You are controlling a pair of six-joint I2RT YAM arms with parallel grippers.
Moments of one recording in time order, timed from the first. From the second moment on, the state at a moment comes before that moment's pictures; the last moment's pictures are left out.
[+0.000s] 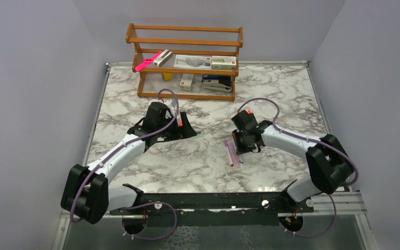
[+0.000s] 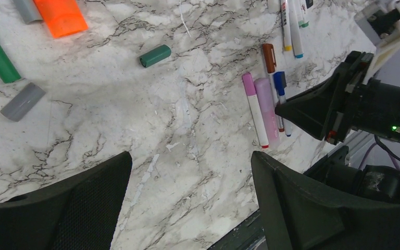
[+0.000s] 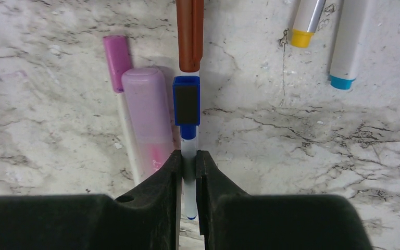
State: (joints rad) left arm -0.43 1.22 0.73 -0.24 0.36 -0.61; right arm 0.64 1.48 0.85 -0.56 0.06 0.44
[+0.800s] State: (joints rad) left arm -0.48 1.20 0.74 -0.24 0.34 -0.63; right arm 0.64 1.50 0.84 -0.54 0.05 0.44
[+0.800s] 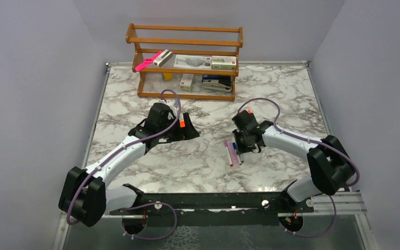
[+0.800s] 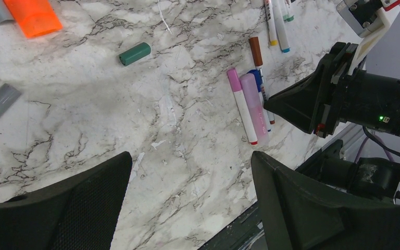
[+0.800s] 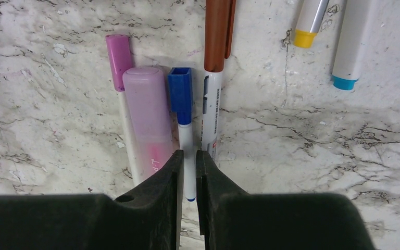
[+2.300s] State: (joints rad) left arm -0.49 1.21 0.74 -0.24 0.33 -0.64; right arm 0.64 1.60 0.90 -0.58 0.15 0.44
